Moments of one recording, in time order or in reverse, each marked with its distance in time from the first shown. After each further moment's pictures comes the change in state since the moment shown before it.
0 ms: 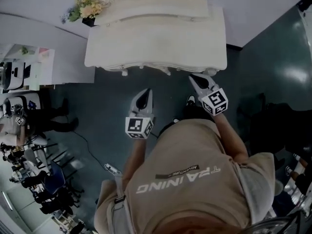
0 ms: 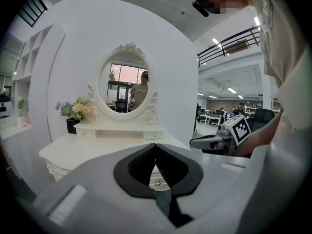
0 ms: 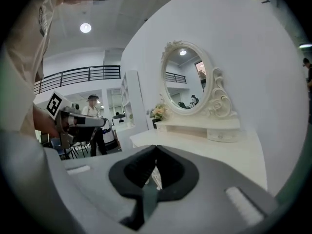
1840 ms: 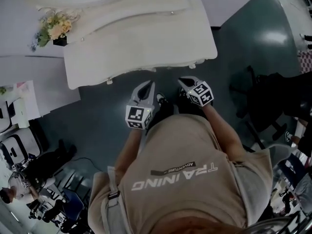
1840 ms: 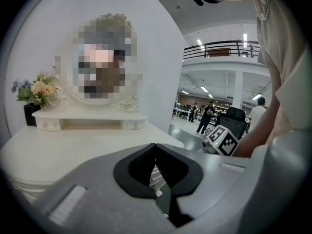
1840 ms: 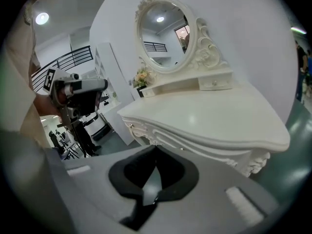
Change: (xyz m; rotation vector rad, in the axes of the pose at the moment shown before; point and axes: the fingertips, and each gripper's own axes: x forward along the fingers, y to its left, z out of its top) left arm 0.104 0.036 -0.030 0.024 0.125 -0.385; right arm 0.080 -0.006 -0.124 0.240 0.358 -0.120
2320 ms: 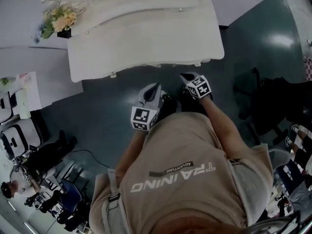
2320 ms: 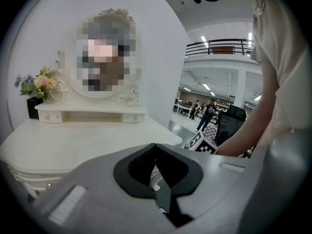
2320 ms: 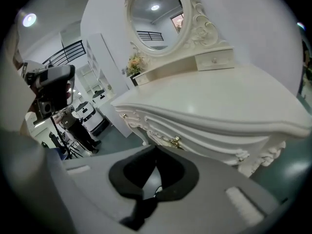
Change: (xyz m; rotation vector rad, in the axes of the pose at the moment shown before) left arm -0.003 -0.011 -0.023 -0.030 0.055 0.014; right arm 0.055 -0.030 -0.037 0.045 0.122 -0.001
